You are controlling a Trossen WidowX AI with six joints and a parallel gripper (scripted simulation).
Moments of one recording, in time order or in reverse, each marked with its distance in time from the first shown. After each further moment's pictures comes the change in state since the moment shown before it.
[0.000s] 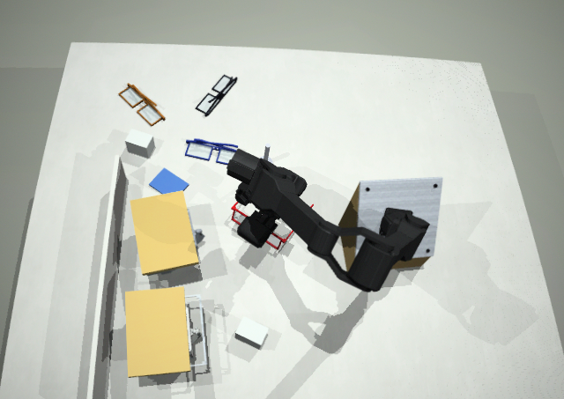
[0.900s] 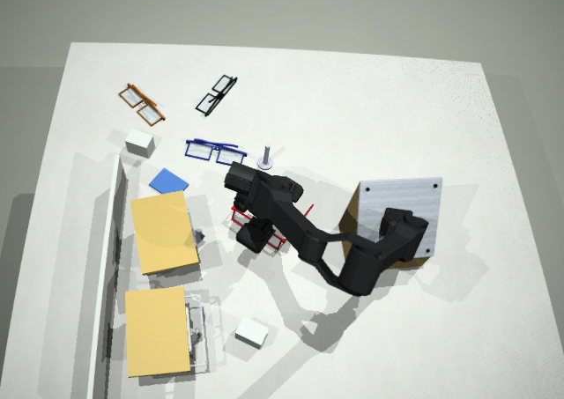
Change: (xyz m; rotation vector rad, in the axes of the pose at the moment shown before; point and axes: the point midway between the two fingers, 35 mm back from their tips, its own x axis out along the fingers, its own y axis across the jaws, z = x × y) arm 0.033 -0.001 0.003 -0.012 -0.006 -0.013
